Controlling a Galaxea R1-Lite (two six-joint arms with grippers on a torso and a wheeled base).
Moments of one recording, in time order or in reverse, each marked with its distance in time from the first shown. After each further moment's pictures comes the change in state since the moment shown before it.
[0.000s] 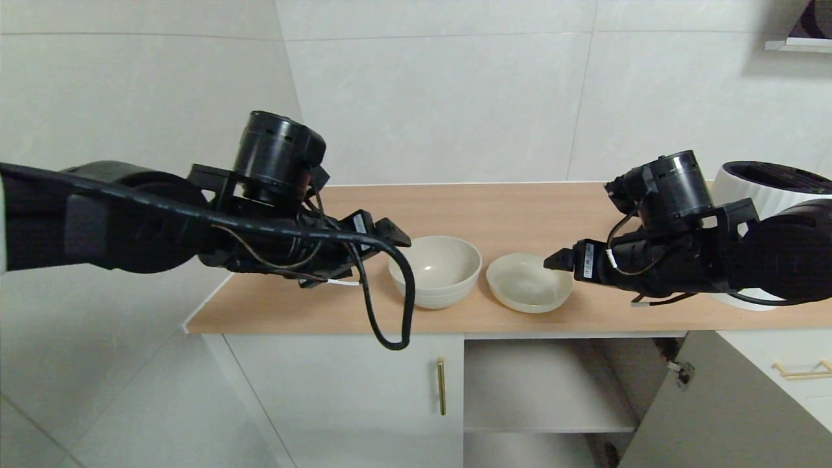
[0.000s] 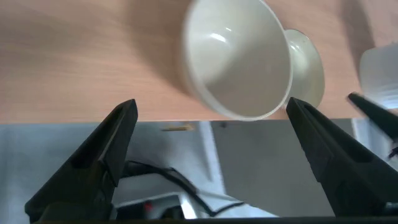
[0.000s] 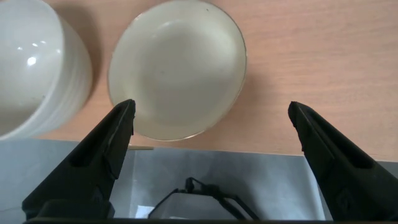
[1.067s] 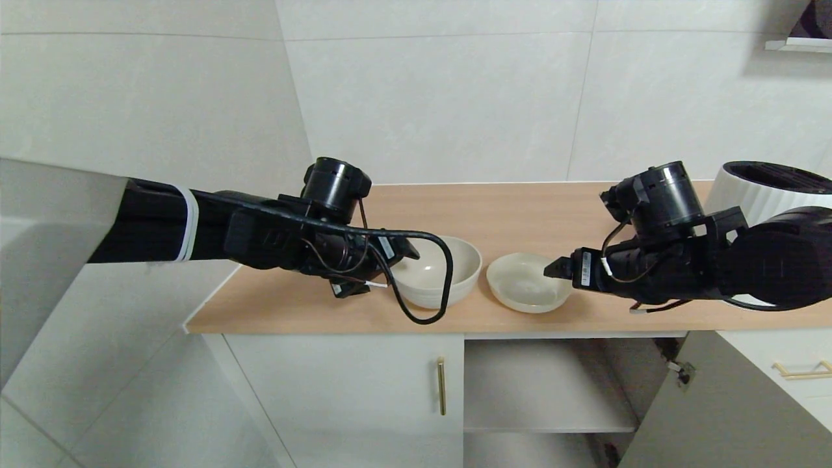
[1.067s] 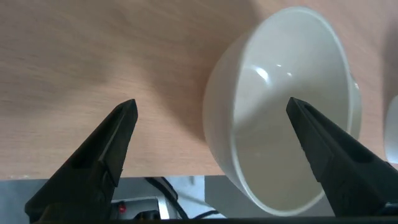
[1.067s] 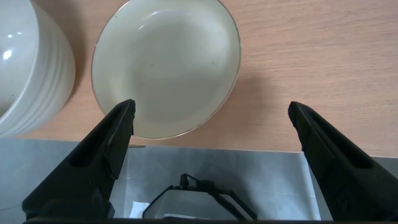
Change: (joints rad) left arm 0.039 0.242 -0.130 -0.017 0.010 -0.134; right arm 0.000 0.018 0.015 -0.001 -0.017 -0.001
